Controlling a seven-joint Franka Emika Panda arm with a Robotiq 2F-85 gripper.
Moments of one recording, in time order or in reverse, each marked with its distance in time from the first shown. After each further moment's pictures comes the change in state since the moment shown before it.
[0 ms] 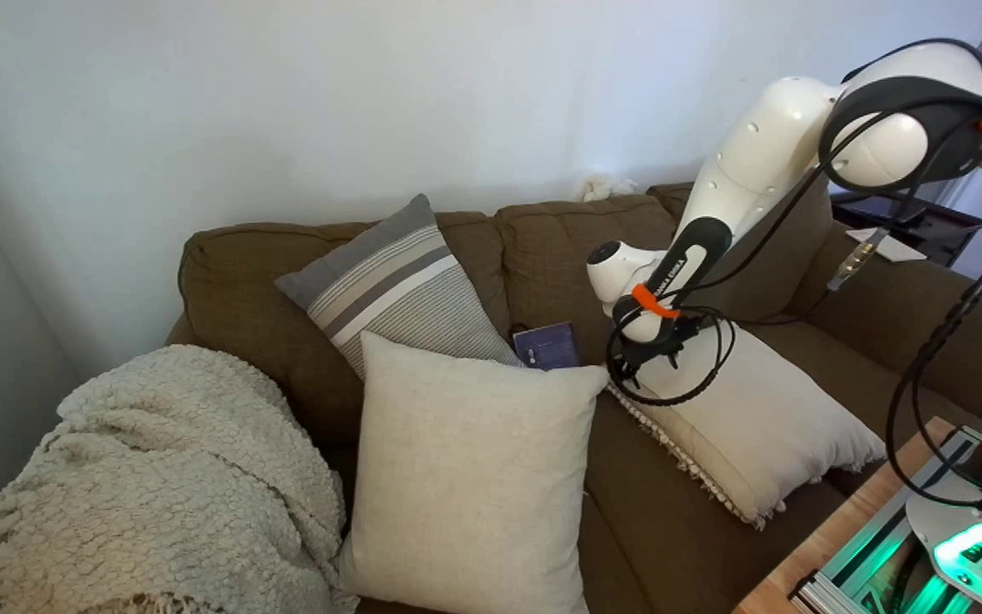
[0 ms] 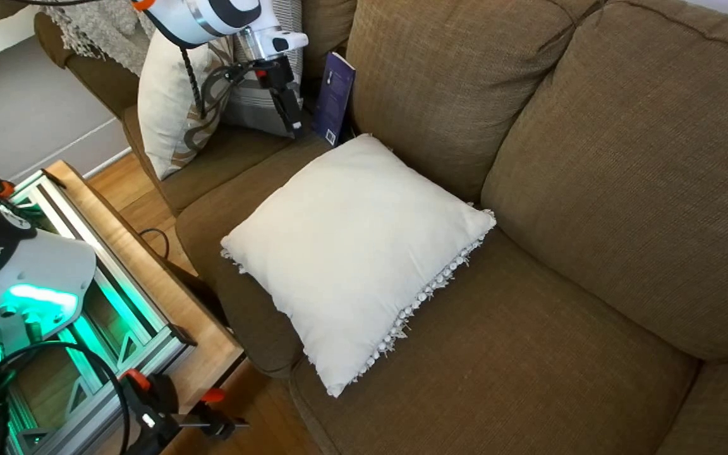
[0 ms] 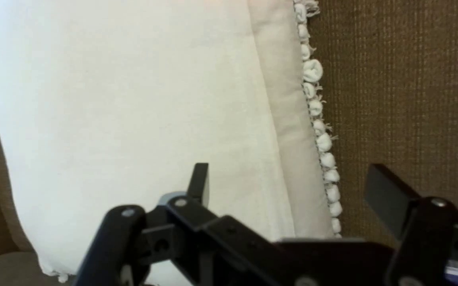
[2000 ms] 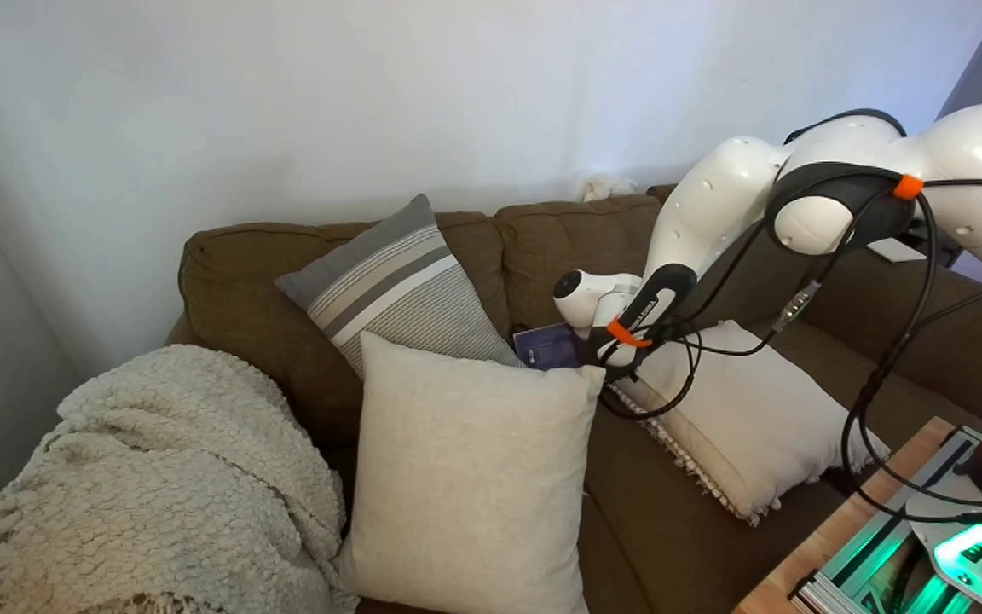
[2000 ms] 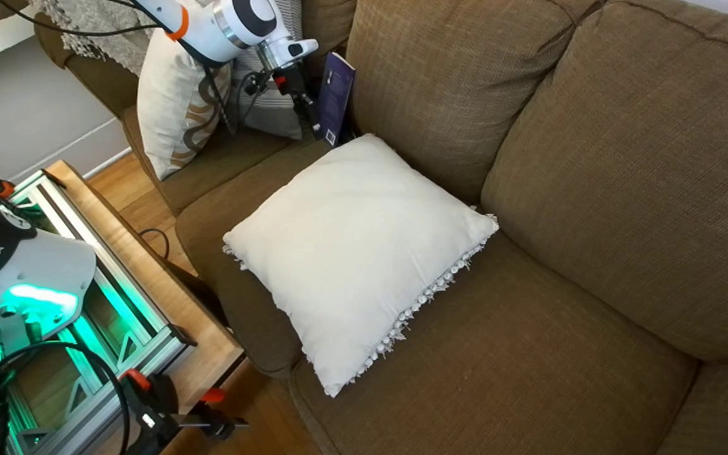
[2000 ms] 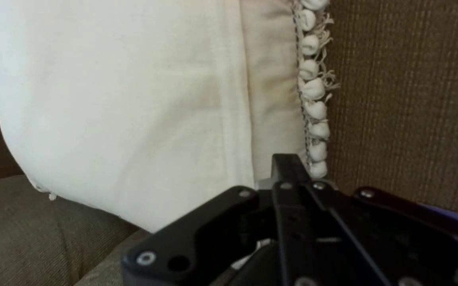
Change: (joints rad) arm 0.018 0.229 0.000 0.287 -0.157 -0.065 0.061
